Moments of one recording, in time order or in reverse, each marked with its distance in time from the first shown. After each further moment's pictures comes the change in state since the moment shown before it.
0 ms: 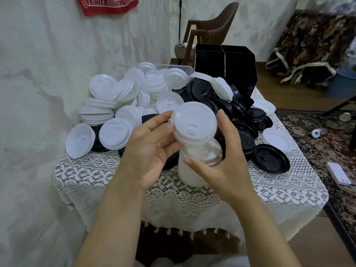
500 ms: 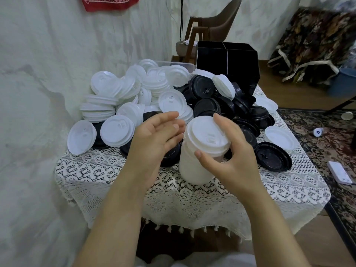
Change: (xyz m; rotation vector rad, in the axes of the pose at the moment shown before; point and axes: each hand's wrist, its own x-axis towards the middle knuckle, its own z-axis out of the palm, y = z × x) left_hand 0.001 -0.008 -0.003 0.287 0.087 0.093; right_hand 0.004 0.002 -0.009 0.003 -0.014 -0.018
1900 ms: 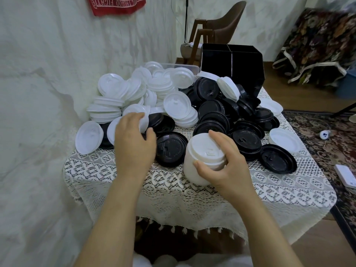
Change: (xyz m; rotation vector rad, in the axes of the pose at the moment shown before) left_hand 0.025 -0.019 -0.044 1.121 0.489 0.447; right_hand -0.010 0.015 0.014 0.028 -0.053 0.152
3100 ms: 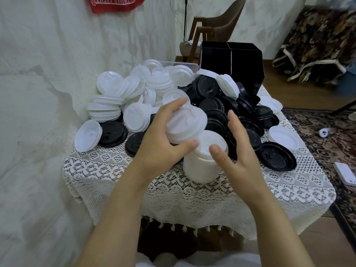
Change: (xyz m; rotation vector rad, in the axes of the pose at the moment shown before) left_hand -0.014 0.038 -0.014 -0.605 -0.517 0.177; right_hand 0.000 -0.014 -0.016 0.062 -0.007 -0.033
